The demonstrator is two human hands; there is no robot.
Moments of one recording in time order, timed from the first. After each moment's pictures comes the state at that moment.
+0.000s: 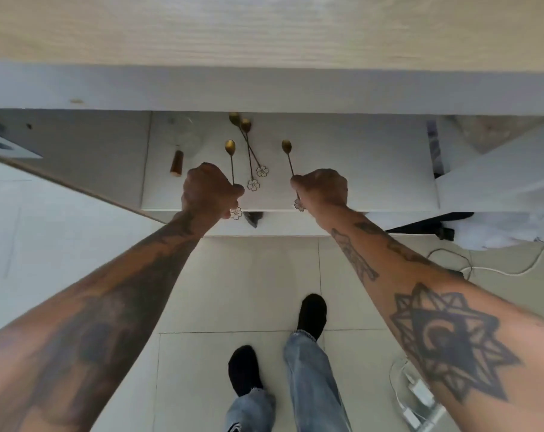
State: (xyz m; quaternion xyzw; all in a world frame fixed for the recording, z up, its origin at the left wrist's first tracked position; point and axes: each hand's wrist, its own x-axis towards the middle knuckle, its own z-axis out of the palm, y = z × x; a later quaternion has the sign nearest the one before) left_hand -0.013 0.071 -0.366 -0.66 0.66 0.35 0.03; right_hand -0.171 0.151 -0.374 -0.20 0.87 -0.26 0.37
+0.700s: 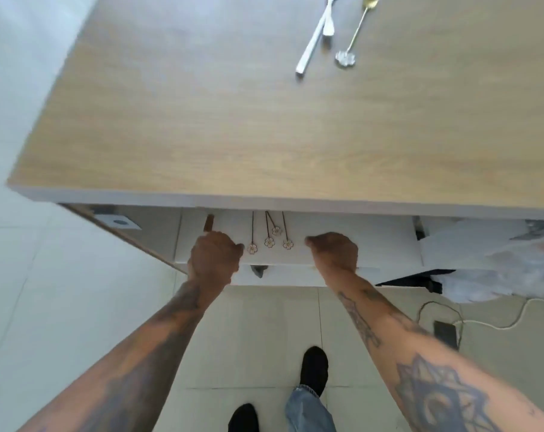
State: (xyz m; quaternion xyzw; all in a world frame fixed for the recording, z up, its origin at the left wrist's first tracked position) left_hand 0.027 0.083 -0.291 -0.64 0.68 0.35 0.02; right_hand -0.151 0.158 -0.303 -0.23 0.91 -0.15 0.32
